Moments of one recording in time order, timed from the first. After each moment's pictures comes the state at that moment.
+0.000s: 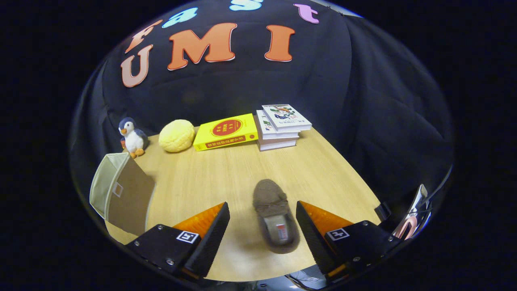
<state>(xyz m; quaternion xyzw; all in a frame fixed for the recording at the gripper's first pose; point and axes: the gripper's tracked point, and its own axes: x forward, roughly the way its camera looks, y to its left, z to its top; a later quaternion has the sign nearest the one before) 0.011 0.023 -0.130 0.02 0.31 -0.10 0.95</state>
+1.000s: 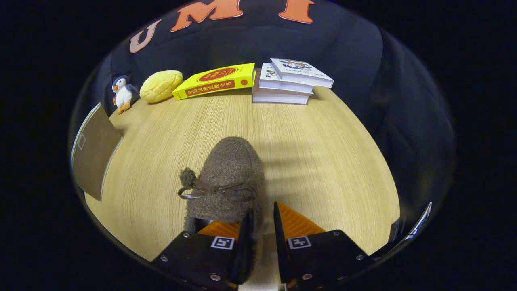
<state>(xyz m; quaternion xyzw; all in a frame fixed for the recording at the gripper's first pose) 0.067 -0.014 -0.269 -0.01 0.41 -0.01 0.91</state>
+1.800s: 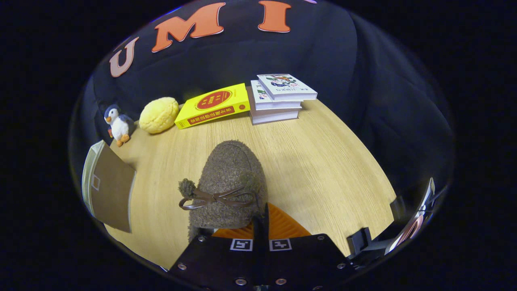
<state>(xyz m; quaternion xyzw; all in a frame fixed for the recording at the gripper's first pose) 0.048 0.052 -0.167 0.08 0.37 -0.10 0.92</state>
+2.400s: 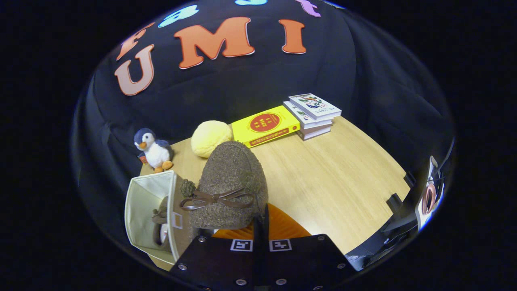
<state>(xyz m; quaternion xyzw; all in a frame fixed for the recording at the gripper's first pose) 0.045 0.278 -0.071 0.12 0.34 -0.10 0.93</state>
